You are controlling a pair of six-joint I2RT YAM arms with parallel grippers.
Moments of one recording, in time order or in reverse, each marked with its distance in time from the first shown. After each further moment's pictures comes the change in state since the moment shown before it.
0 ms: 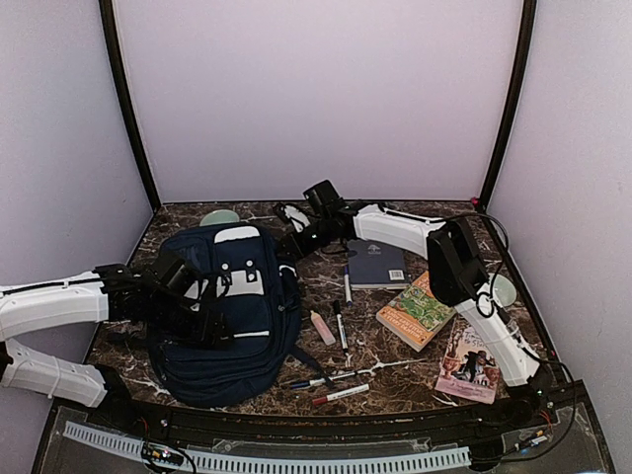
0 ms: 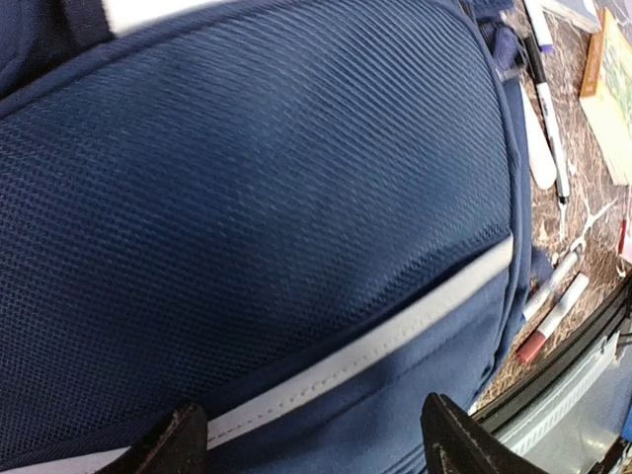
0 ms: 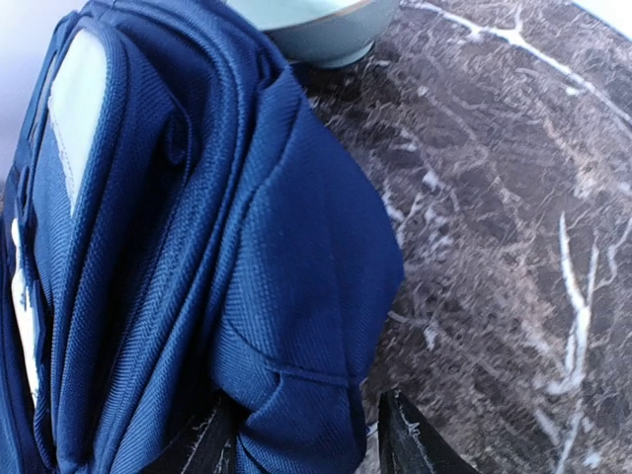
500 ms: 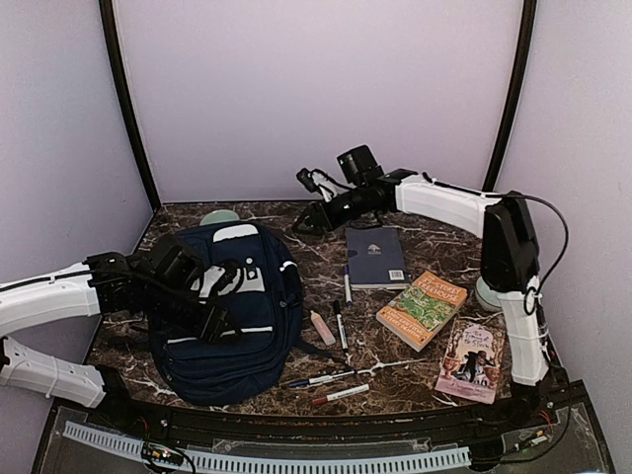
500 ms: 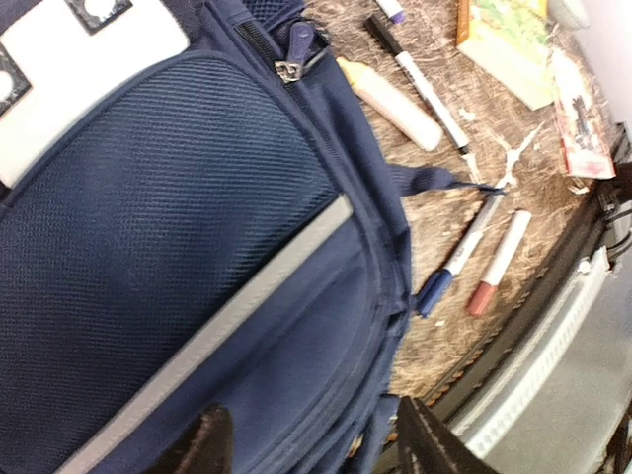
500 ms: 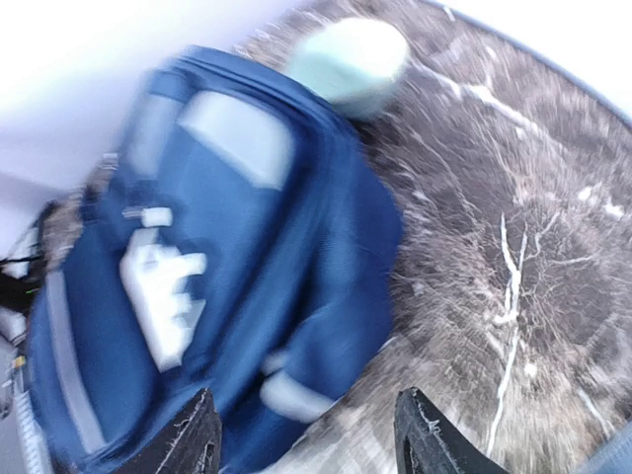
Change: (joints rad) left arm -0.097 -0.023 0.117 -0.035 0.021 0.214; right arm -0.055 -0.297 -0.263 0.014 -0.095 -0.008
